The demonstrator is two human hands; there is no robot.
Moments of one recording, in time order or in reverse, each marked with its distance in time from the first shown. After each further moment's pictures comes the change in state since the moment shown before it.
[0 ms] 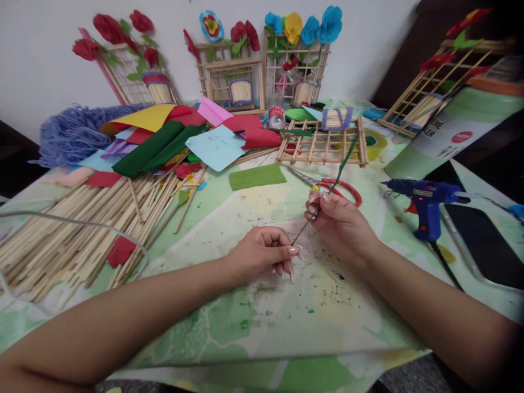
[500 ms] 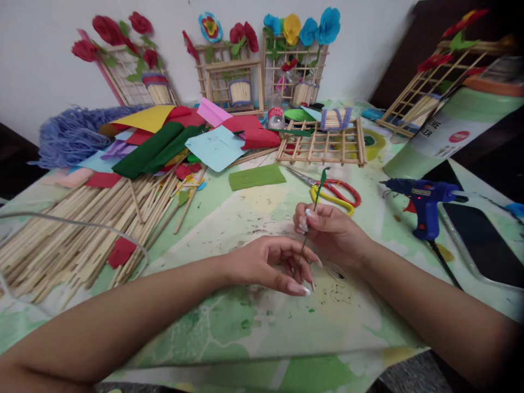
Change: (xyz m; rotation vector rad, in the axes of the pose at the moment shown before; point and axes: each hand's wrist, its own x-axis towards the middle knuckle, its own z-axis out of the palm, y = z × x) left_hand -0.003 0.004 -0.003 -0.046 -0.356 -0.009; right_hand -0.007 -0.001 0.005 -0.003 -0.253 0.223
